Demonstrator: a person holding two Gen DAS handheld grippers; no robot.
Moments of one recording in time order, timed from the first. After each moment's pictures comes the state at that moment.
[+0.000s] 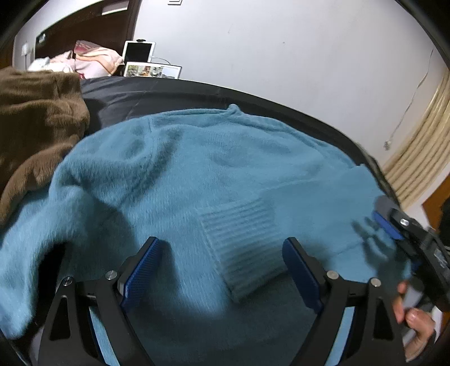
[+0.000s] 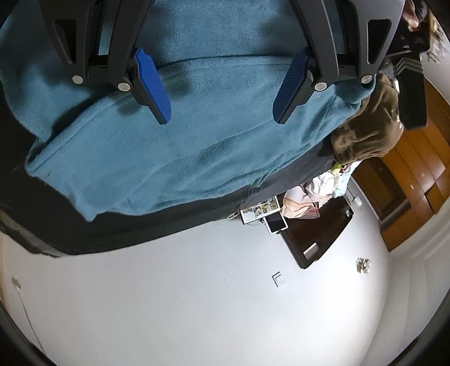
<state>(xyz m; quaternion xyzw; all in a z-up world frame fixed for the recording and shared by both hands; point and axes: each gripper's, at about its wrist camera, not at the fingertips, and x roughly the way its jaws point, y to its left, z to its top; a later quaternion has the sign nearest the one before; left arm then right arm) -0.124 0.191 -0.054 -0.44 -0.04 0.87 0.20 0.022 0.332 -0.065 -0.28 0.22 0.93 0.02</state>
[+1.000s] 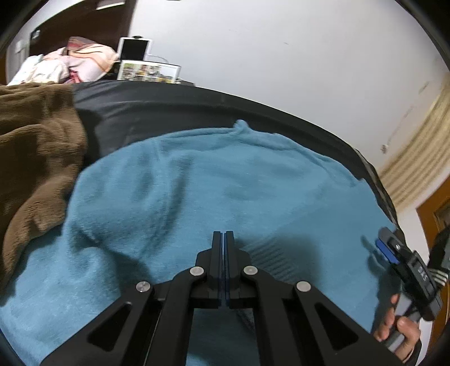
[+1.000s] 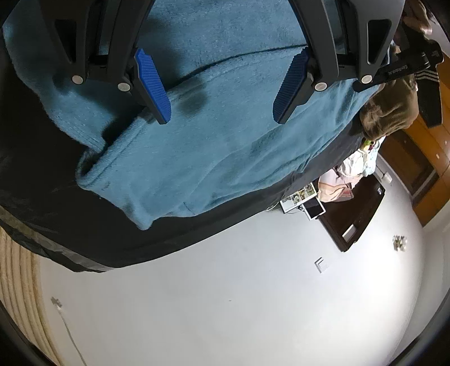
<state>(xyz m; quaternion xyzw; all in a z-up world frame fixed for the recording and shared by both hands) -0.156 0.178 -0.036 -0.46 -0.05 0.85 0.25 0.038 0.366 -0.075 -0.29 0.26 0.92 0.11</state>
